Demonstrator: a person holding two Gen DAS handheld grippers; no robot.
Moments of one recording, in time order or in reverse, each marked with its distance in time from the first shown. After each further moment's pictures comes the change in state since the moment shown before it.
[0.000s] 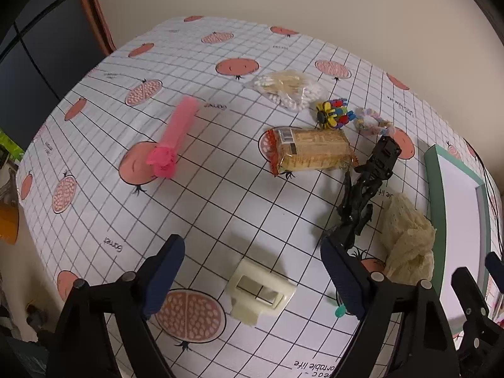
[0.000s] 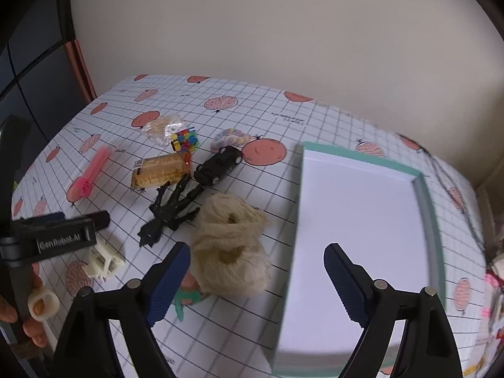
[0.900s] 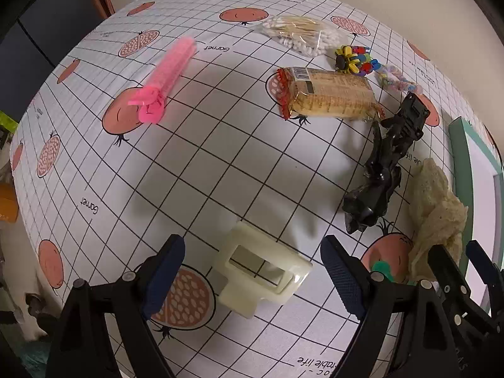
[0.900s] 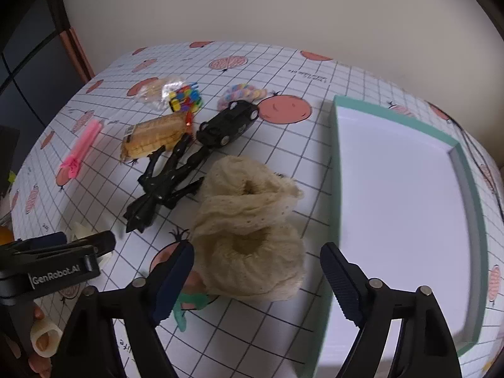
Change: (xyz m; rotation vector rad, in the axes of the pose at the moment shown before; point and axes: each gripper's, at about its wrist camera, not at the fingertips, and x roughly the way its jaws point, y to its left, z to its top) left arm 0.038 -0.008 -0.020 -0.035 0.138 0.037; right arm 0.058 0.009 -0.016 0.010 0.114 0.045
